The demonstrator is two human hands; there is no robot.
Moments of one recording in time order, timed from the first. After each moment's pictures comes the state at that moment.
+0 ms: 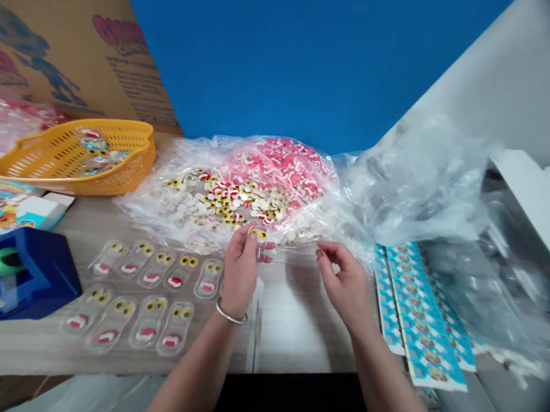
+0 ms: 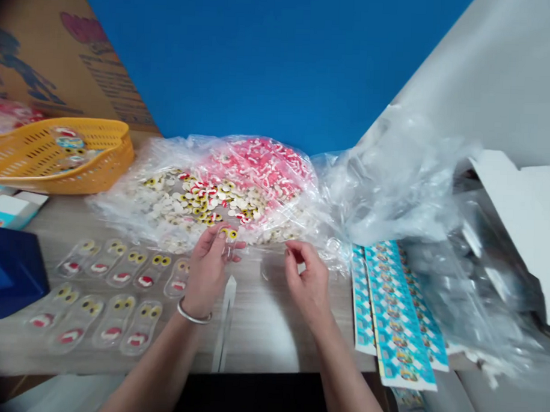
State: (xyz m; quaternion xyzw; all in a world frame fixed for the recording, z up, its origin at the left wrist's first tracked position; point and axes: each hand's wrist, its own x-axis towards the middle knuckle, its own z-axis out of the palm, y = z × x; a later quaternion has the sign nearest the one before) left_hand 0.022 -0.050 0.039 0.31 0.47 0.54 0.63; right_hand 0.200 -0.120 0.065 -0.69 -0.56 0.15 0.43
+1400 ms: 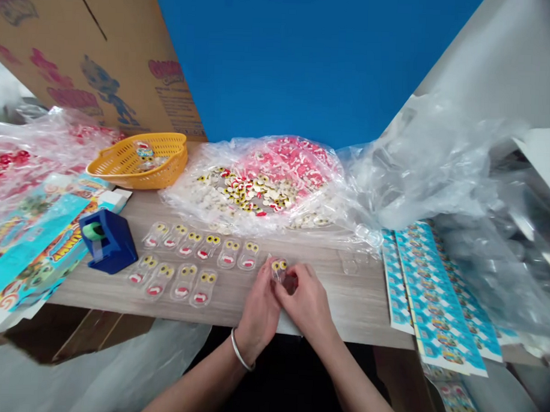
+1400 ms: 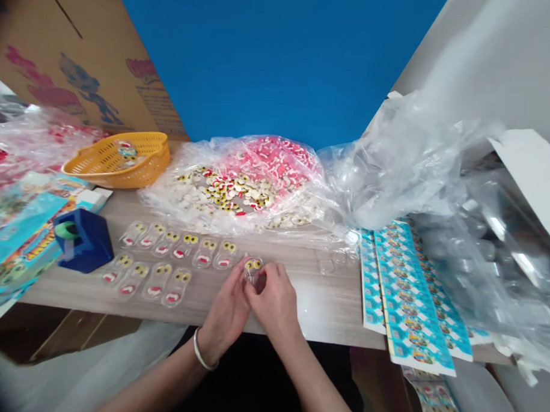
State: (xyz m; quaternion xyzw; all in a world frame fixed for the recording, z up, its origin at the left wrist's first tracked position) left_hand 0.019 -0.170 0.033 0.07 0.37 0.50 0.78; right_hand 0.122 -0.188 0.036 -0.72 -0.58 0.22 0.31
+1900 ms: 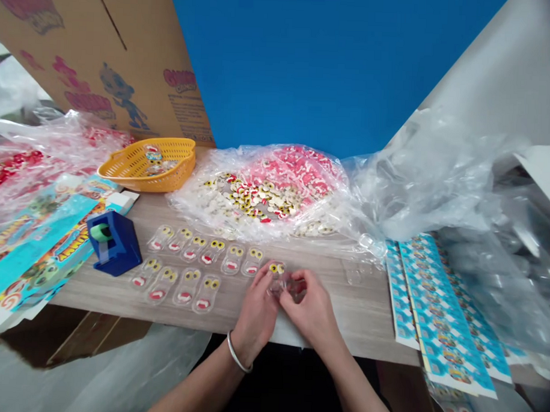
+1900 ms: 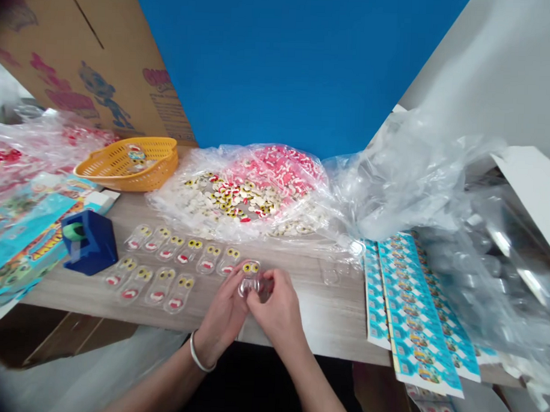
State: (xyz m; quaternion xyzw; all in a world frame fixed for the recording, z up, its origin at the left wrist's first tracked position) left_hand 0.008 -0.159 0.037 0.08 0.39 0.51 0.77; right_hand 0.122 -0.183 0.038 -0.72 -0.54 0.25 0.34
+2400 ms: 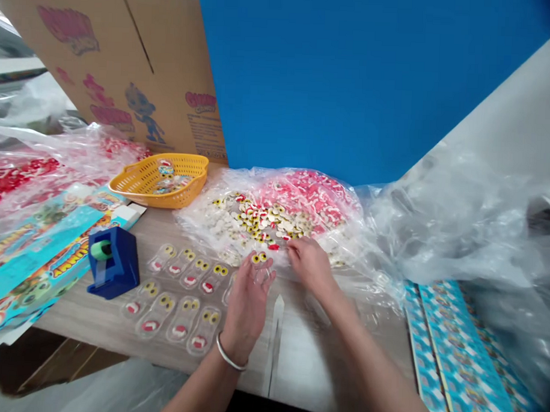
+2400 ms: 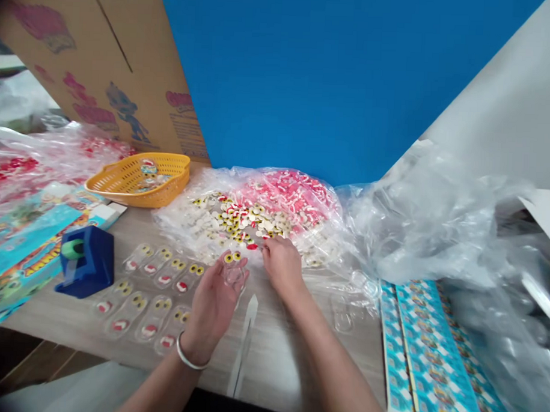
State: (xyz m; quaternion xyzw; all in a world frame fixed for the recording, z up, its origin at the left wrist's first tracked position) left_hand -0.015 -0.081 0.052 0.05 0.36 0.61 0.70; right_hand 0.138 -0.030 0.065 -0.64 -0.75 0.09 0.17
